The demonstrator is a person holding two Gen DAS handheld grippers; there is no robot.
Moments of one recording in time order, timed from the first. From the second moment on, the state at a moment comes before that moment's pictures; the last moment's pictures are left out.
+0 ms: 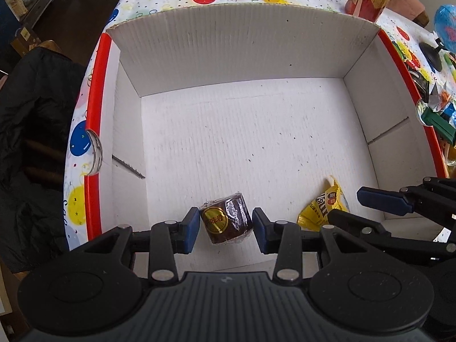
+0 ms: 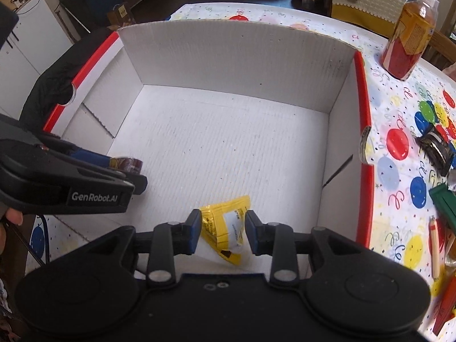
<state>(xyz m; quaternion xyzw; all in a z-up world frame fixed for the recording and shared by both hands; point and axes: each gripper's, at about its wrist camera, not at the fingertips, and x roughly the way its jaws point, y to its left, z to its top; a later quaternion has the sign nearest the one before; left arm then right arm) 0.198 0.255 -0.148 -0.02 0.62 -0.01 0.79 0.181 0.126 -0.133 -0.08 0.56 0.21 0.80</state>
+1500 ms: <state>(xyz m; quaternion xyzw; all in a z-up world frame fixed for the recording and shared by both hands) 0.113 0.214 -0.026 -0.05 0.44 -0.07 0.90 0.085 0.009 0.000 0.02 0.39 0.18 0.90</state>
